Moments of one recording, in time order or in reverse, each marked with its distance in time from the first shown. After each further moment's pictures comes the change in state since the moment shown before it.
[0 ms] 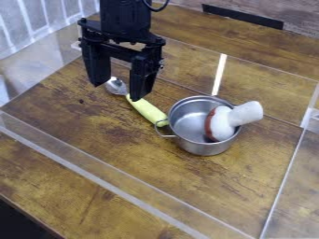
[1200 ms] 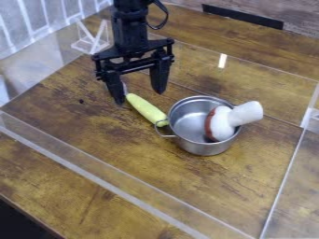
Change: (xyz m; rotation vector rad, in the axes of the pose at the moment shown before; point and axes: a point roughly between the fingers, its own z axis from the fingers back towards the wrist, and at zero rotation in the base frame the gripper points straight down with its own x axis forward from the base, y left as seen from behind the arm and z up) arm 0.056 0.019 -0.044 -0.087 -0.048 1.061
